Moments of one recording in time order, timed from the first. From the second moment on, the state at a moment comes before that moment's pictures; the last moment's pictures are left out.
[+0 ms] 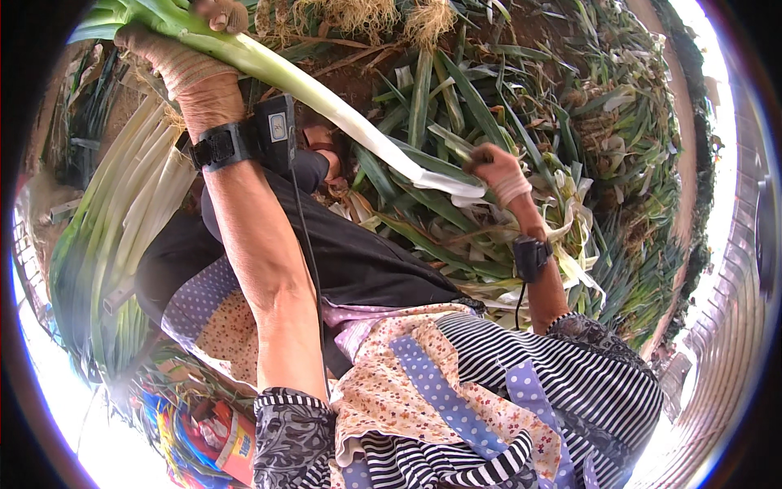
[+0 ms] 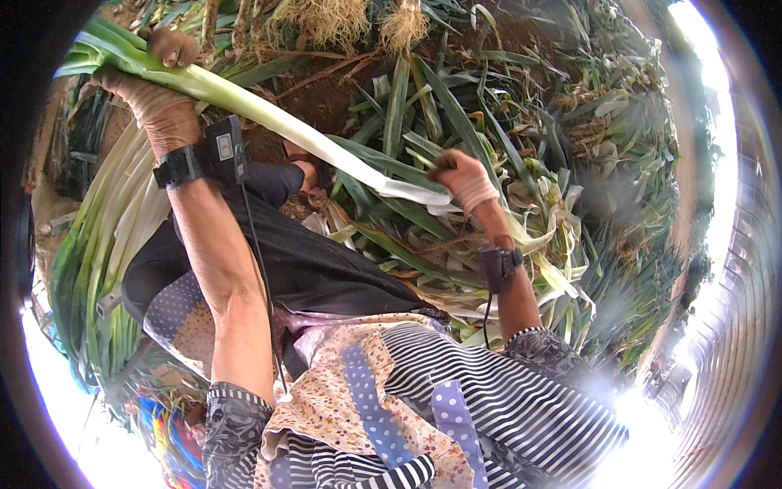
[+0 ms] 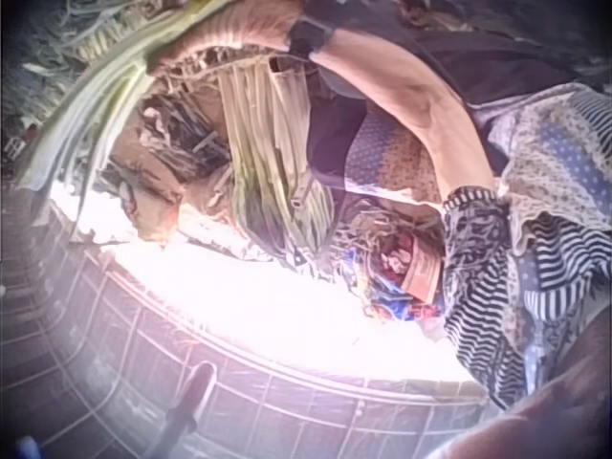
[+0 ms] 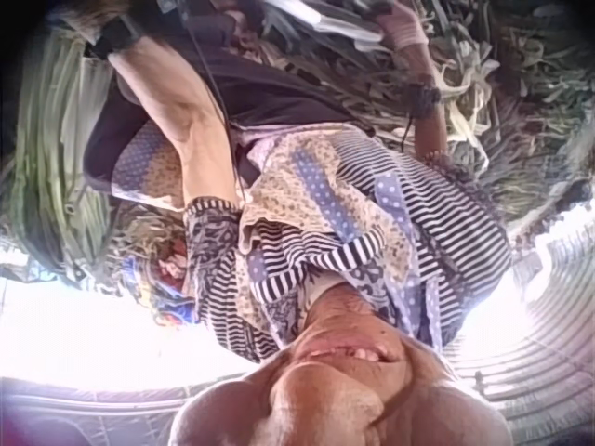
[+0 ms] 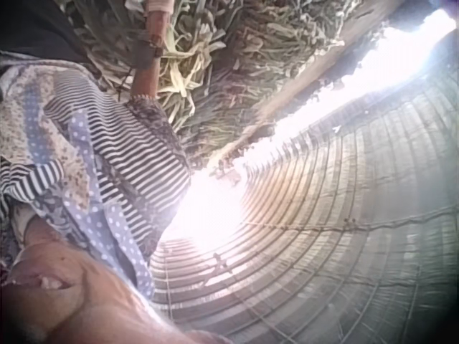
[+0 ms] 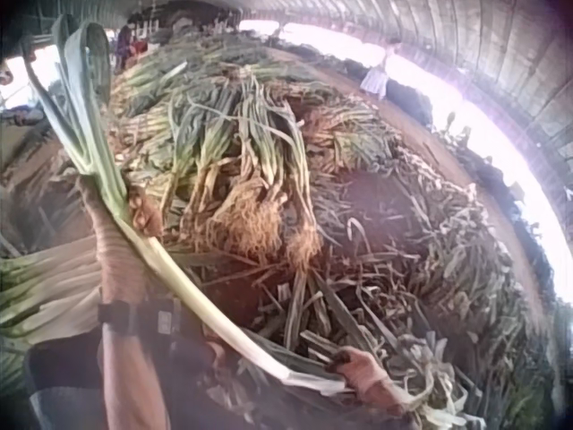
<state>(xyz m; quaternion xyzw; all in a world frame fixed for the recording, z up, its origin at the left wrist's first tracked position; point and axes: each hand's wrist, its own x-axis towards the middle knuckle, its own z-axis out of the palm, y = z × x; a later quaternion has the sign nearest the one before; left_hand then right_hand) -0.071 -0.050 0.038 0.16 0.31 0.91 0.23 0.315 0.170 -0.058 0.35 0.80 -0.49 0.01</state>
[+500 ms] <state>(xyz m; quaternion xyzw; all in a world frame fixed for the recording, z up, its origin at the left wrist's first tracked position) -0.038 -0.030 0.052 -0.10 0.43 0.90 0.00 0.261 0.110 -0.021 0.26 0.93 -0.24 -0.02</state>
